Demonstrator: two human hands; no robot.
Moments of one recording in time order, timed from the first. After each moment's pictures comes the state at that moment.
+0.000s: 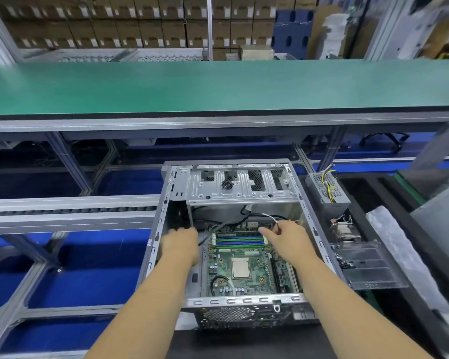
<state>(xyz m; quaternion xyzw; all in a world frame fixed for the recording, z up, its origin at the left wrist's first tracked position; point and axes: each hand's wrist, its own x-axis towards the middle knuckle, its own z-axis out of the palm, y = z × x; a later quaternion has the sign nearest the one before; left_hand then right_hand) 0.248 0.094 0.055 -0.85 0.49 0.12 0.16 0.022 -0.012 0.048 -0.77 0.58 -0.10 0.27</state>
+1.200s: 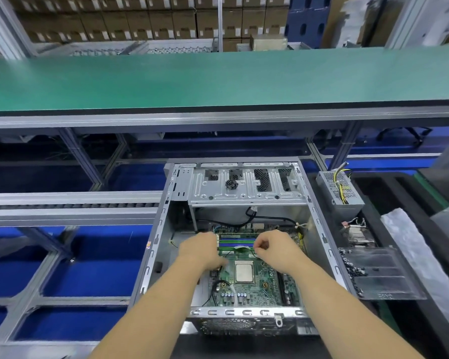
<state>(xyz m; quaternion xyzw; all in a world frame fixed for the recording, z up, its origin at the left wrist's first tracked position) 0.227 0.075 0.035 -0.83 0.52 0.21 0.07 0.043 -0.013 0.037 -0.83 0.45 -0.01 0.34</state>
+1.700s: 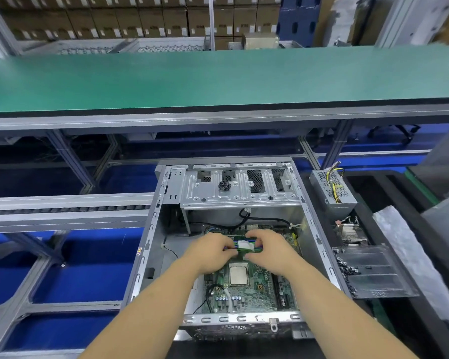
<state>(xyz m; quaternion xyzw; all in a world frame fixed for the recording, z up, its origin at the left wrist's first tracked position) 0.219 0.060 0.025 -0.74 0.62 0.25 -0.08 0.040 -0.016 0.031 -0.82 0.45 -0.02 0.36</state>
